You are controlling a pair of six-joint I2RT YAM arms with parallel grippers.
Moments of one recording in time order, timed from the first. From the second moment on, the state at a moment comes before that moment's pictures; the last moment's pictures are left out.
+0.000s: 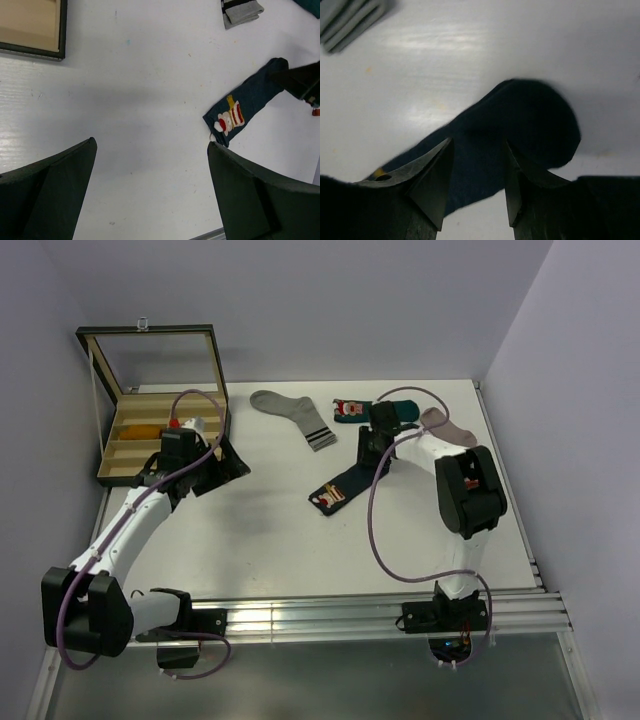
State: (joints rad) left arm -0.19 1.21 0.89 -0.42 0.19 -0.59; right arm 0.31 1.93 1.30 -0.36 0.00 0.40
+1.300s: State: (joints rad) left arm -0.15 1.23 0.89 -0.42 0.15 -0.63; right arm 0.94 1.86 1.14 -0.35 0.38 0.20
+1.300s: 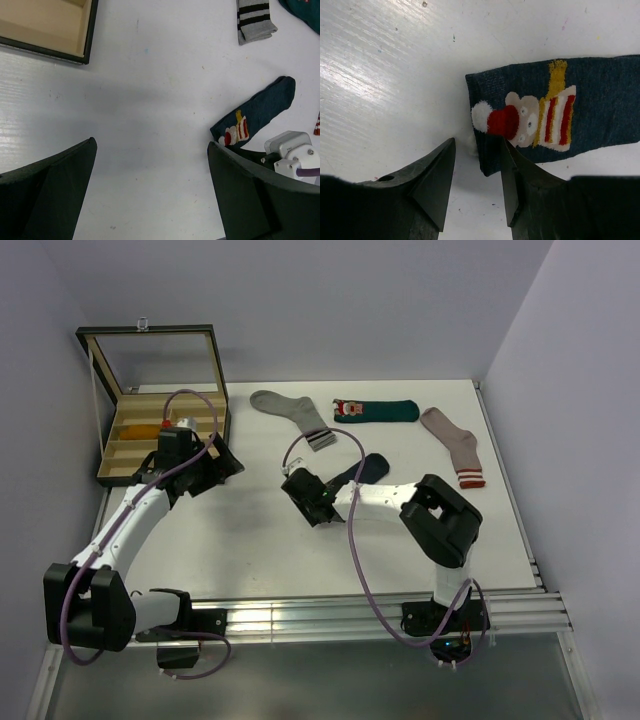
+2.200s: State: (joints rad) left arm -0.23 1.30 0.89 -0.40 0.16 -0.68; right arm 0.96 1.90 1.18 -0.36 0.43 0.20
